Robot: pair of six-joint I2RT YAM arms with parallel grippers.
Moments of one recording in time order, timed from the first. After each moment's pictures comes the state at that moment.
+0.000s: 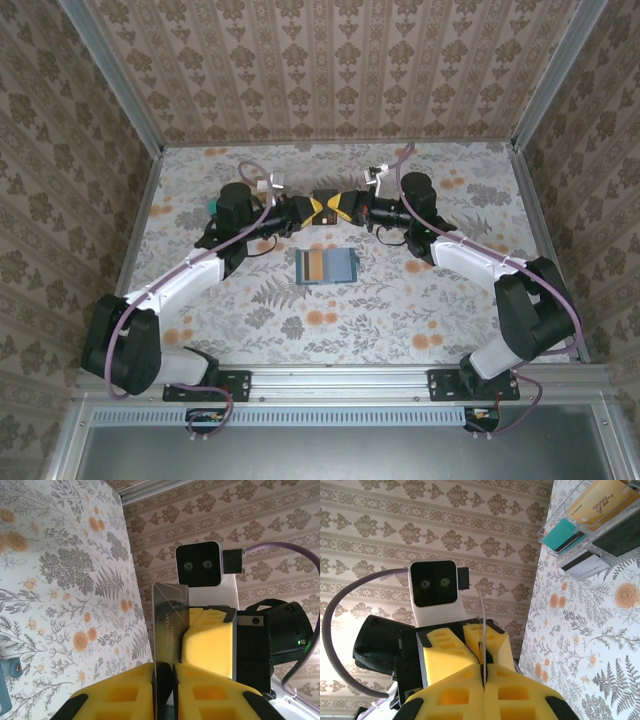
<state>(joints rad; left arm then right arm) -0.49 1.34 0.82 0.33 0.73 -1.14 0.42 1.54 0.93 0.52 -0.79 1.27</state>
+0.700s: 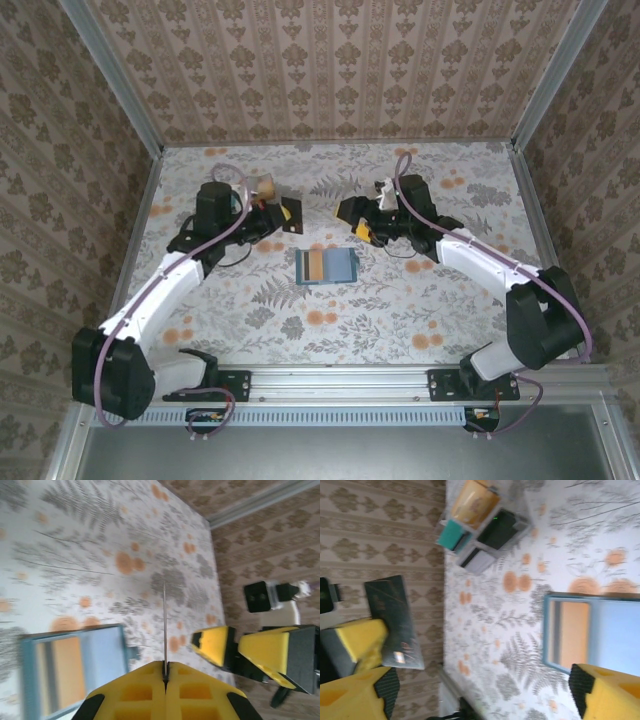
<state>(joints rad) -0.35 1.18 0.90 -0.27 0.53 -0.74 0.42 1.47 0.98 -0.09 -0.57 0.94</state>
